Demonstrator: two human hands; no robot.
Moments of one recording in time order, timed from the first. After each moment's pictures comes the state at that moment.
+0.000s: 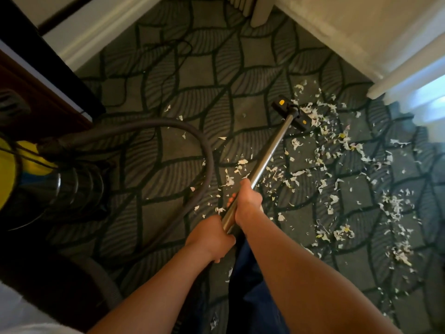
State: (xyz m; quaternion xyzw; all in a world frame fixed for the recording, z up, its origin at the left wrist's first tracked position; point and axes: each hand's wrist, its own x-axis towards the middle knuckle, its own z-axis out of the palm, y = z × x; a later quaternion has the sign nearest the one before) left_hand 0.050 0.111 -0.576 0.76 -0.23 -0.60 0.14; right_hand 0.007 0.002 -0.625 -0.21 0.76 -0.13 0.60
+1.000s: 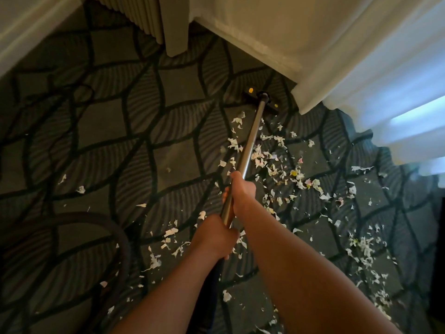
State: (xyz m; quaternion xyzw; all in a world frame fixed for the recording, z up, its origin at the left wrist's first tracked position) left_hand -0.034 -0.364 -0.659 0.76 -0.19 -0.59 0.19; right_hand -0.065 -0.476 -0.694 -0.23 0.74 -0.12 0.62
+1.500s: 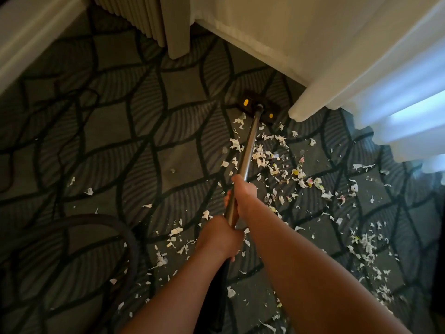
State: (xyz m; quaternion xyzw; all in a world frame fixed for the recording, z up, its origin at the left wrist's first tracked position) left_hand -0.032 -0.370 -0.627 0.76 -0.17 -0.60 0.16; right_hand -0.064 -0.477 -0.672 -0.22 0.73 -0.08 0.64
